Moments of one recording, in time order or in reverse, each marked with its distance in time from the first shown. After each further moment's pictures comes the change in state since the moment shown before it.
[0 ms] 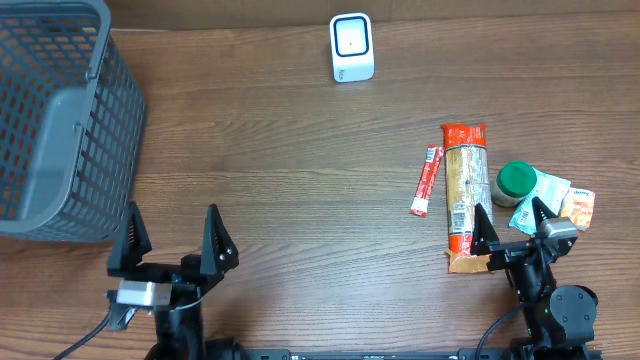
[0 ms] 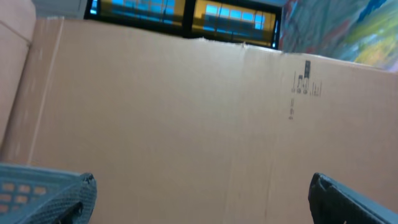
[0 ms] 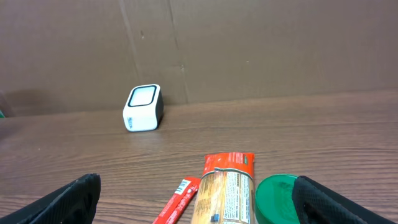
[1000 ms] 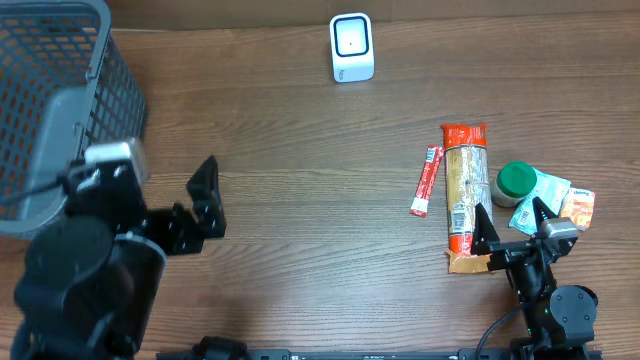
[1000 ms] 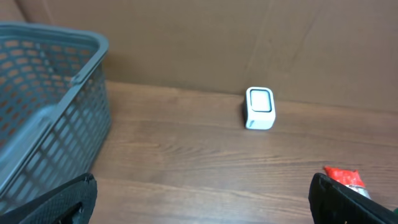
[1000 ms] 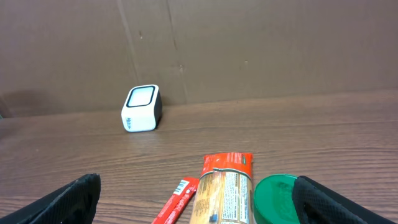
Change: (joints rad) left arm -0.311 0.839 1.304 -1.428 -0.299 0.033; right arm 0.000 0.000 0.000 0.000 0.007 0.001
